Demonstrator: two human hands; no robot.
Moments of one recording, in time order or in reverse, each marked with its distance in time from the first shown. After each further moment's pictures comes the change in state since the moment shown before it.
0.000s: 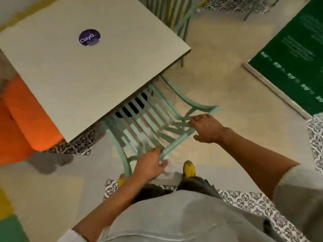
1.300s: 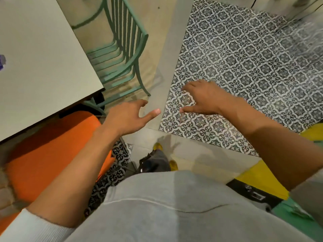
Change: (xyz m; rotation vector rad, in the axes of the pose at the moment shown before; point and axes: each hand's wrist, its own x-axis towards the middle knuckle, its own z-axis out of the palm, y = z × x) left_hand -0.263 -0.471 -0.252 0.764 -0.325 1.222; right_hand -0.153 -0.845 -0.079 0.757 0.103 1.121
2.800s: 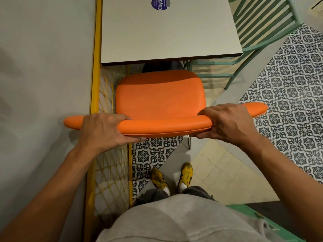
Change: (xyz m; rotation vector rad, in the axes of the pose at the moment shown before) left_hand -0.578 -0.398 0.036 0.167 0.259 -0.395; right_hand -0.087 -0.561 0.063 -0.071 0.459 -0.510
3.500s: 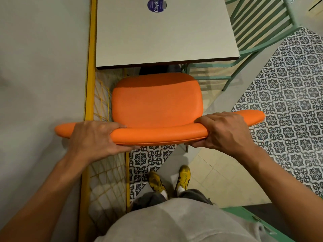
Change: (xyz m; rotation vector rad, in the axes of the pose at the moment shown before) left_hand 0.008 -0.008 0.000 -0.018 -0.023 0.074; right_hand 0.002 0.001 0.003 -0.033 -0.038 0.004
